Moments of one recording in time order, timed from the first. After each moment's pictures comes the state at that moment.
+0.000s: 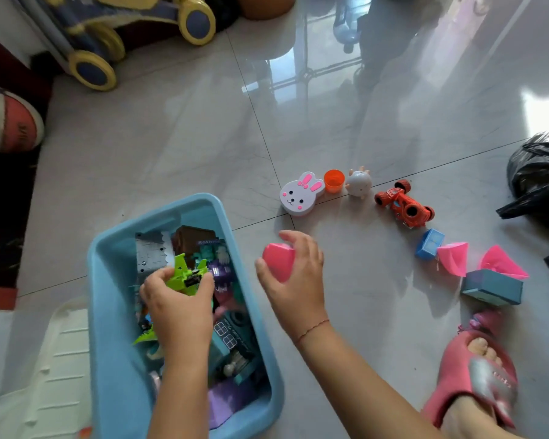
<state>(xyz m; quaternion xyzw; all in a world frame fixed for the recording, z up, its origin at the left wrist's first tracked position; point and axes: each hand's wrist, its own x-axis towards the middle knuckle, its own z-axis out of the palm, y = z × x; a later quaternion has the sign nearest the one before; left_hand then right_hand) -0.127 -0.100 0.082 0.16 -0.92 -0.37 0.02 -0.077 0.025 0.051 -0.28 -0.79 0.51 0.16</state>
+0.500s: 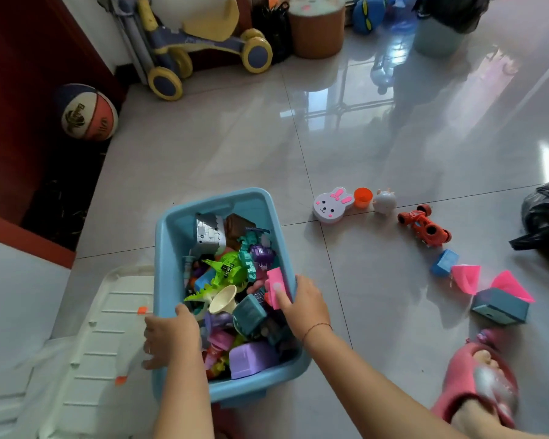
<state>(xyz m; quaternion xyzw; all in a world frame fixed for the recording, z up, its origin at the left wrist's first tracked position) -0.100 -0.232 0.036 0.42 -0.86 -0.27 -0.06 -0.045 -0.036 0.023 -0.28 -0.86 0.41 -0.11</state>
